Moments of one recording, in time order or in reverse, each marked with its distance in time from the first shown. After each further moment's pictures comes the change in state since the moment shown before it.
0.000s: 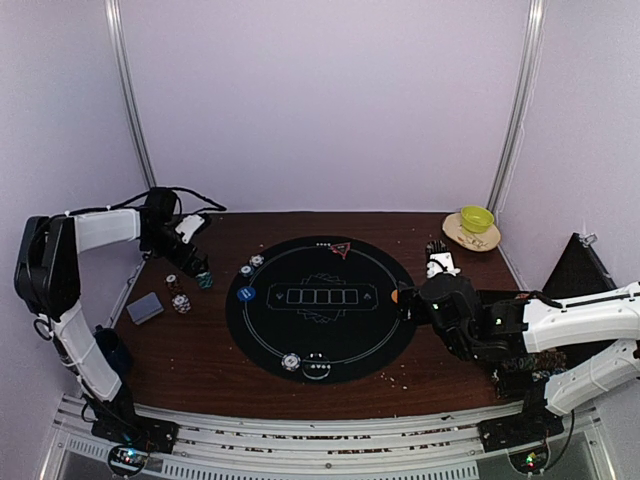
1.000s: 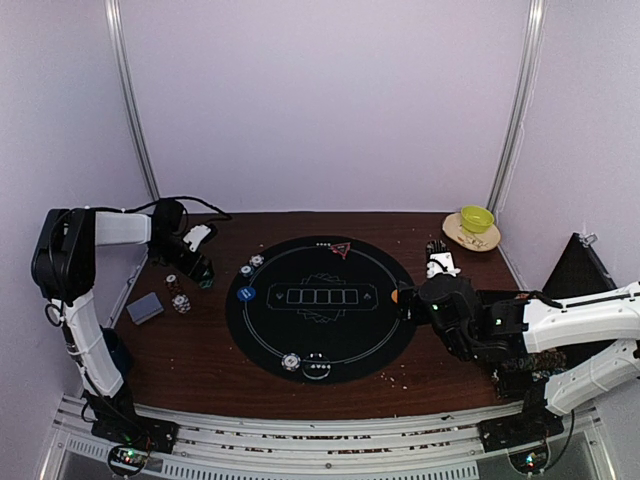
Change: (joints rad) left arm 0.021 0.148 0.025 0.057 0.101 -0.025; right arm 0.008 0.000 0.004 -0.005 0.017 0.000
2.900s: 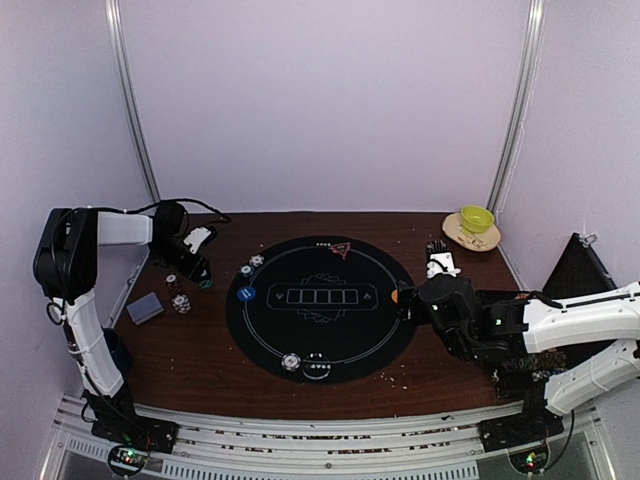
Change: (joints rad) left arm 0.000 0.017 0.000 0.001 -0.019 -0.004; right arm 0.003 0.000 0.000 0.000 0.007 0.000
